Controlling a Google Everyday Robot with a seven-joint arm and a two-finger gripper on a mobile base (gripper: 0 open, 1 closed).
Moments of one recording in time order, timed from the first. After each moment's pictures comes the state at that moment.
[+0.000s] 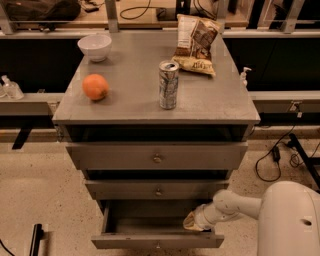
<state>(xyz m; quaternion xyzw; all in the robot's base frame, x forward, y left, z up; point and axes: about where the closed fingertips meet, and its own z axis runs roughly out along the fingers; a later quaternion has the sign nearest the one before) 0.509 -0.144 0.225 -0.68 0.67 0.19 0.21</state>
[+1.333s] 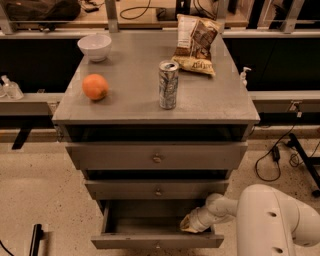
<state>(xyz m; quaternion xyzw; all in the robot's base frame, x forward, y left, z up) 0.526 -0.134 0.155 -0.67 0.69 0.19 0.20</state>
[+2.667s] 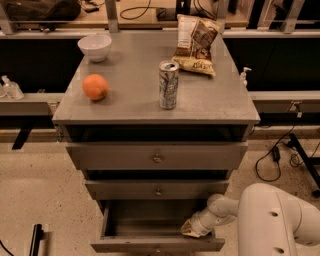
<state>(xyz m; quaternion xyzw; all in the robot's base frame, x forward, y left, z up) 0.493 -0.133 0.161 -0.68 0.68 0.23 0.16</state>
